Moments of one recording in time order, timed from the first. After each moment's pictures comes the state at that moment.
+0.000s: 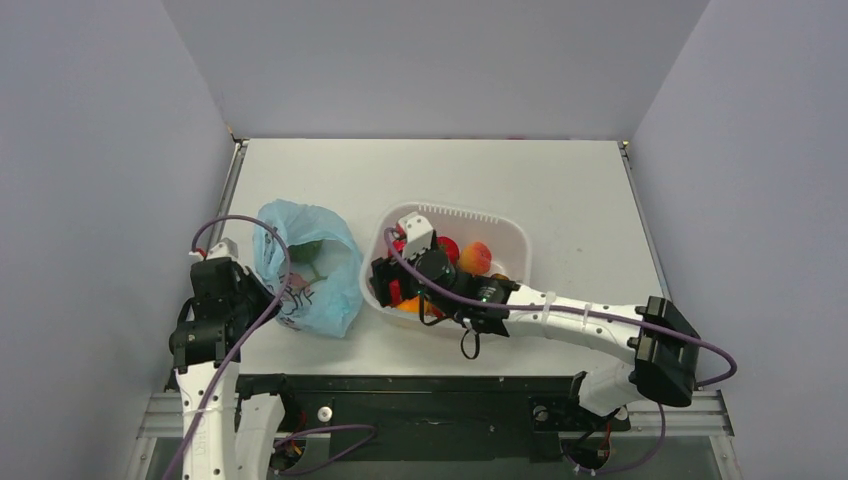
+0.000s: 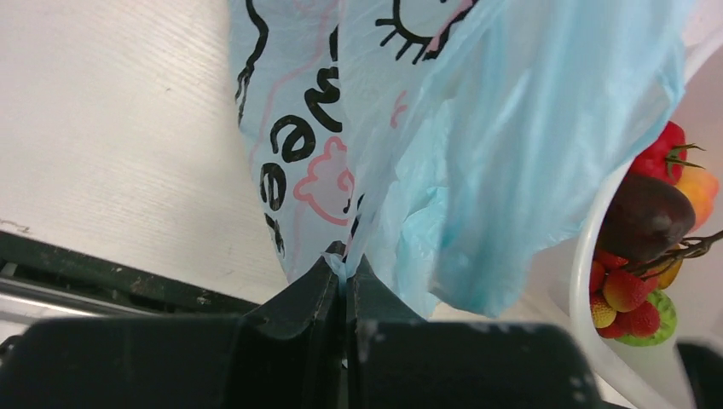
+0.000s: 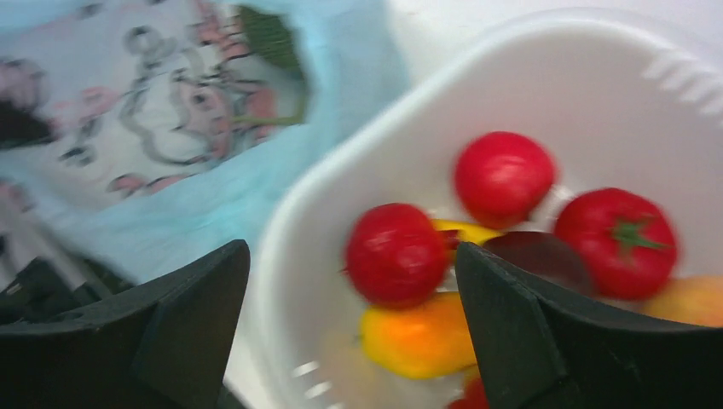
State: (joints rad) left arm 0.15 0.63 0.82 -1.00 0.10 -0.49; right arm 1.08 1.44 1.03 0.00 0.36 0.33
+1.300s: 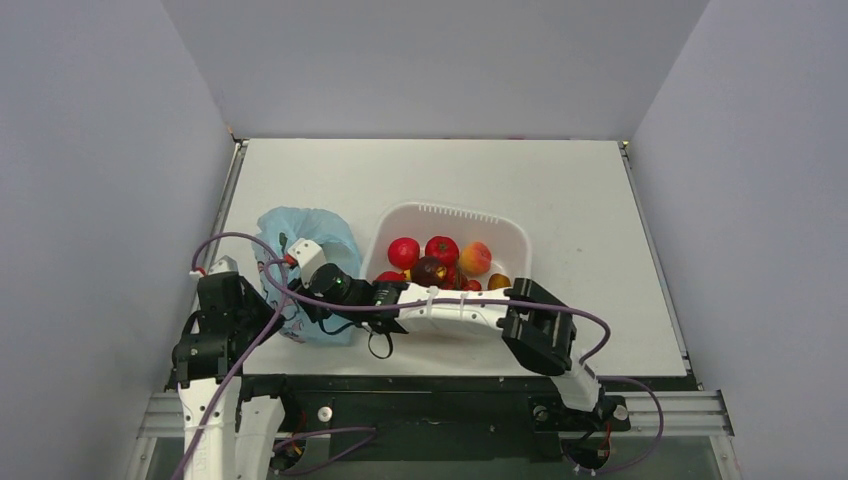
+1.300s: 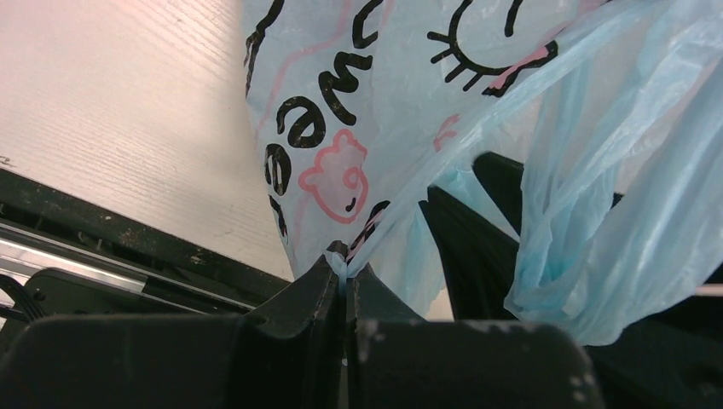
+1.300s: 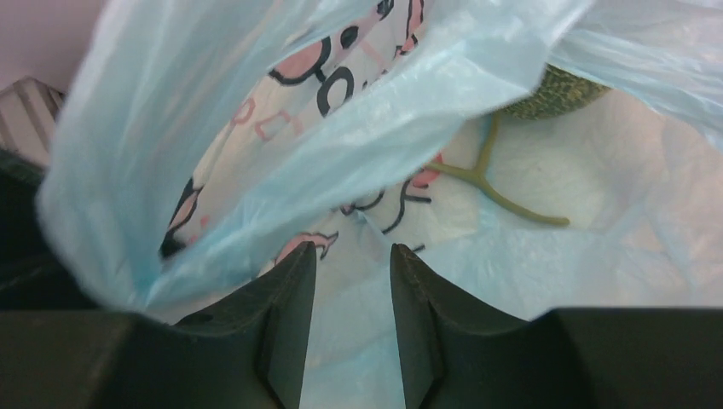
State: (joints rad) left arm 0.11 0.56 0.79 -1.12 0.03 -0.59; right arm 1.27 2.01 1.57 -0.03 0.21 0.23
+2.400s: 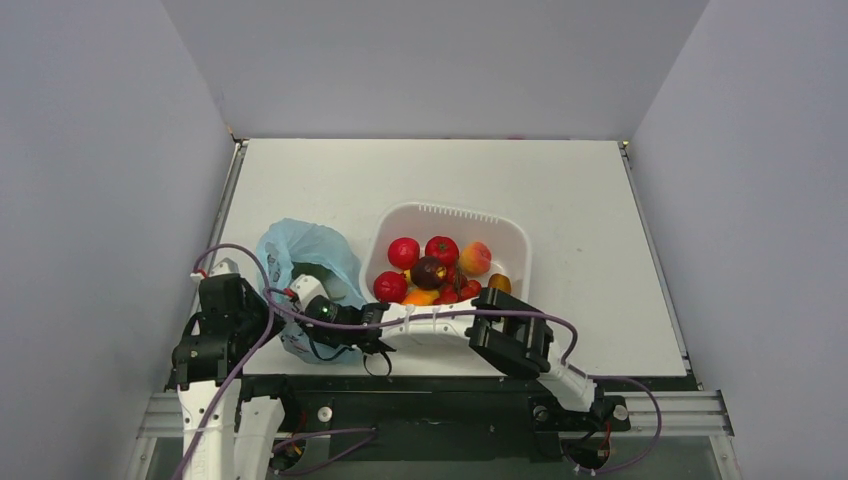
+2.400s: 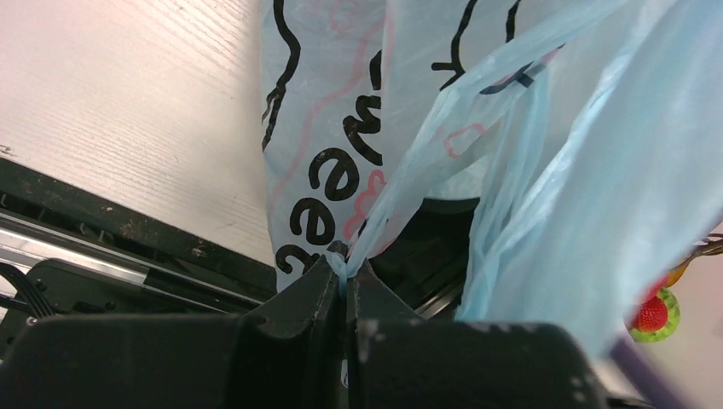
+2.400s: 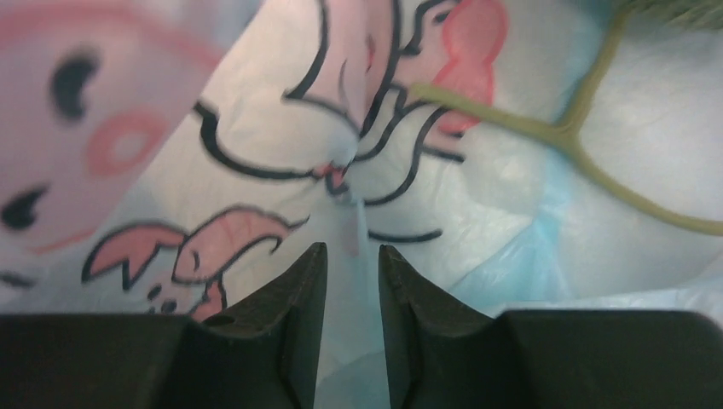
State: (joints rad) left arm 0.09 0.55 0.79 -1.14 0.02 -0.60; right arm 1.34 2.20 1.60 -0.14 0.18 0.34
